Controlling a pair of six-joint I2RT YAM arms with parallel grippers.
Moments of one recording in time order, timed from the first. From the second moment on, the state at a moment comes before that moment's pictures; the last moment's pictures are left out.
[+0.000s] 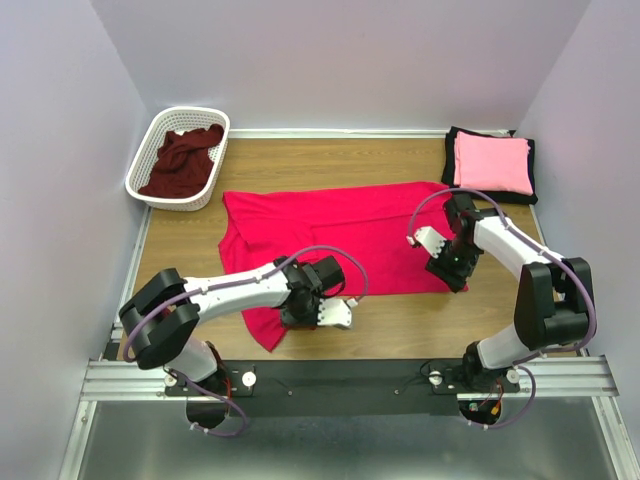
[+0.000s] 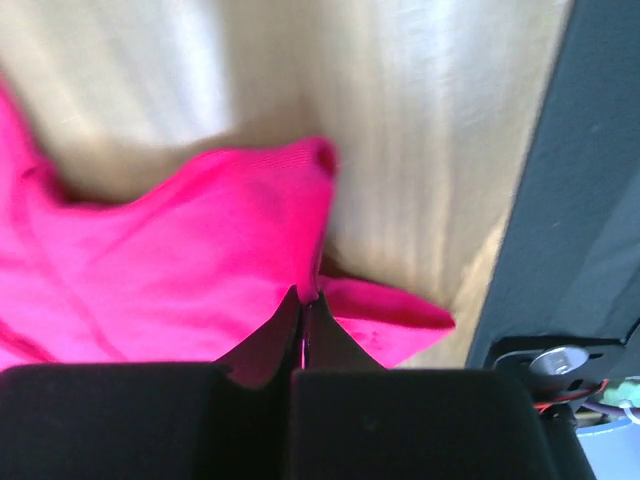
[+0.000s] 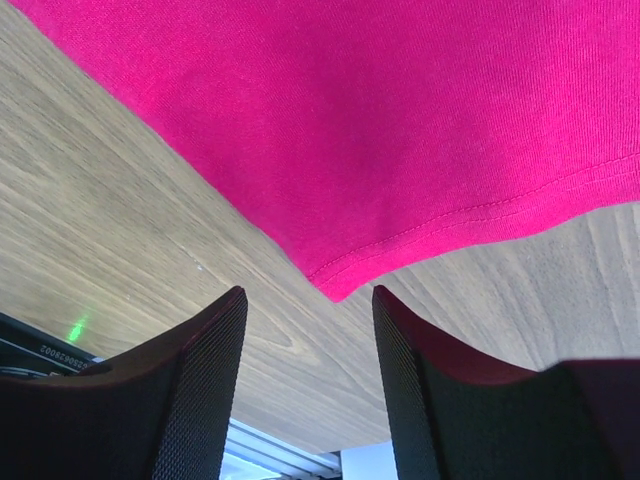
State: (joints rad) left arm -1.05 1.50 0.89 -0.87 0.08 0.62; right arm 0.14 1.52 0.94 -0.94 -0.04 -0.88
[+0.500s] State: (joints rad) left arm -0.90 1.50 0.97 -0.93 0.11 0.69; right arm 0.14 1.53 0.88 -0.91 -0.05 -0.95
